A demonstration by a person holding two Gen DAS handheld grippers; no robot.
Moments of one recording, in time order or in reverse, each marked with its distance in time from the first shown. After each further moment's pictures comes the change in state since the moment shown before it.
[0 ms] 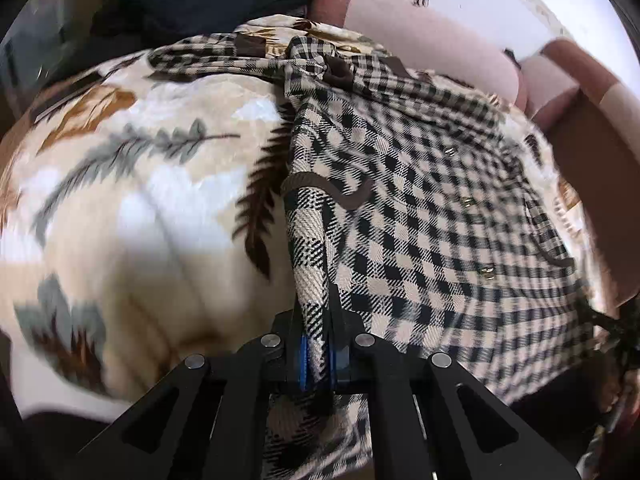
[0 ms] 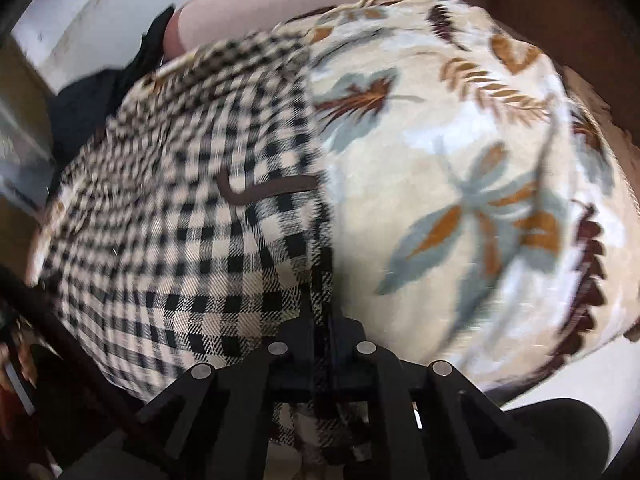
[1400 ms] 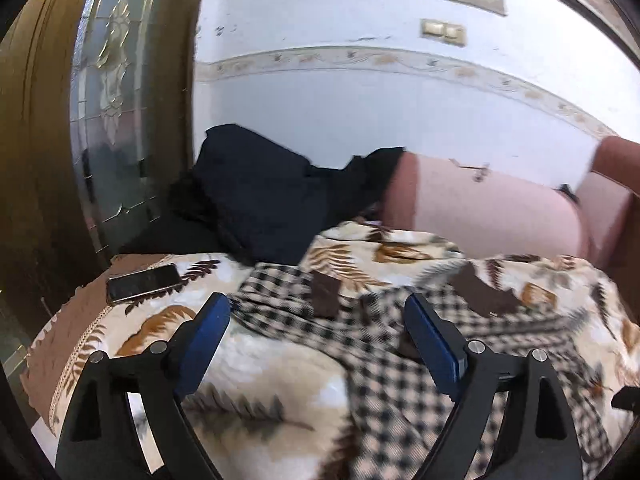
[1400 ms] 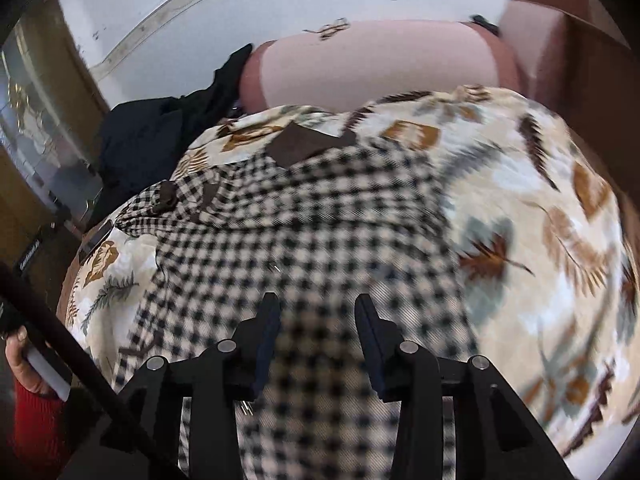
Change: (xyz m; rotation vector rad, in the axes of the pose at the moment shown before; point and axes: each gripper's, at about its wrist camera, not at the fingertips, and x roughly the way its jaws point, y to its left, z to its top) left arm -0.051 -0.001 0.169 -0.015 -0.604 0.321; right arm 0.007 0.165 0.122 -0.185 -0.138 0.101
